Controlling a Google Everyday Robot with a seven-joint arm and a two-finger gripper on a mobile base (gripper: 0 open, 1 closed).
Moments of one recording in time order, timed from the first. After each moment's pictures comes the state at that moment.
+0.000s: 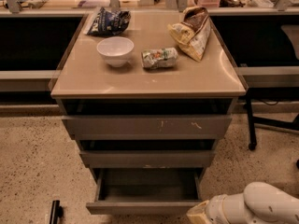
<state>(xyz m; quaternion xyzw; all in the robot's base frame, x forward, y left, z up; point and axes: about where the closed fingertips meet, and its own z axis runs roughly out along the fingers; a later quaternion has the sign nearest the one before) 0.338 -0.150 0.466 -0.37 0.86 0.28 0.20</state>
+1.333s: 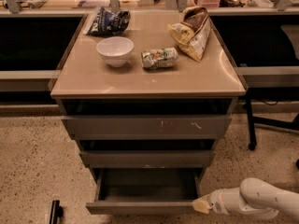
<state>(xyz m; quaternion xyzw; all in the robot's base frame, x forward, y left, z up) 0.411 -0.195 0.344 -0.26 0.90 0.31 0.18</state>
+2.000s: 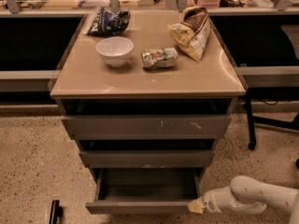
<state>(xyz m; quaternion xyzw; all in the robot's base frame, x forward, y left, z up) 0.413 -0.189 0.303 -0.25 0.90 0.32 0.14</state>
